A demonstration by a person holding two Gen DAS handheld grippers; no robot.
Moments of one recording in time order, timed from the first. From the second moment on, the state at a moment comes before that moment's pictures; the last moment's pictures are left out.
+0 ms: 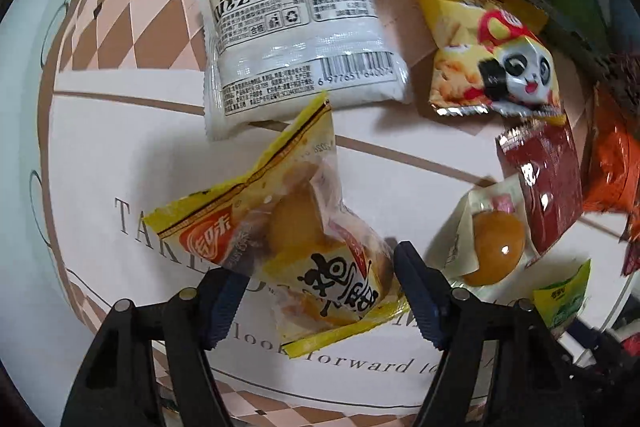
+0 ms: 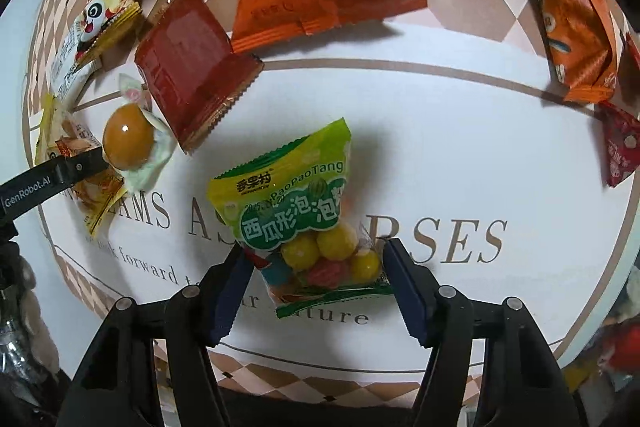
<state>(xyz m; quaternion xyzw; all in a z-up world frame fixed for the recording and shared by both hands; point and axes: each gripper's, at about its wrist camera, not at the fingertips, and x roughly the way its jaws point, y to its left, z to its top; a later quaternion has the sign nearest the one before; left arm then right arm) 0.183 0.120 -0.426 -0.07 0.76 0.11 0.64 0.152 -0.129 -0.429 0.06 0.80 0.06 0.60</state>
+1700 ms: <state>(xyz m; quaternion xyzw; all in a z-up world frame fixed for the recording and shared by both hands) 0.338 0.011 -0.206 -0.03 0.61 -0.04 0.79 0.274 -0.186 -0.212 0.18 0.64 0.09 0.74</state>
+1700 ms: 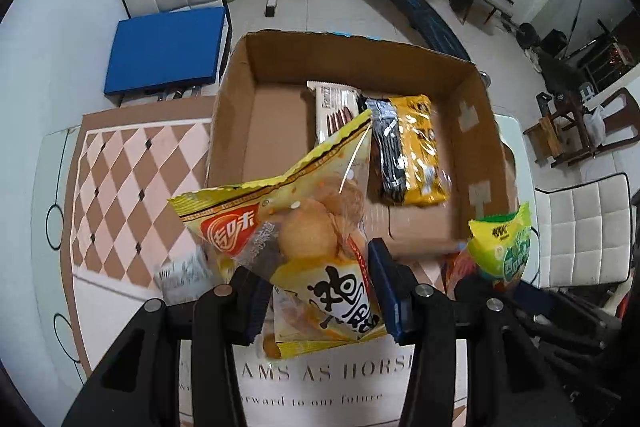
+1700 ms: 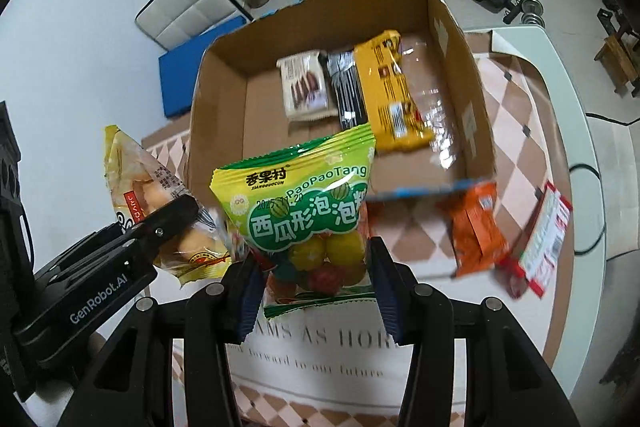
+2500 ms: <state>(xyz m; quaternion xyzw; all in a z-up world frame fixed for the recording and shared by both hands) 0.442 0.017 -0.331 -0.02 0.74 -0.04 0.67 0.388 -0.141 -0.343 0.16 0.72 0.05 0.67</state>
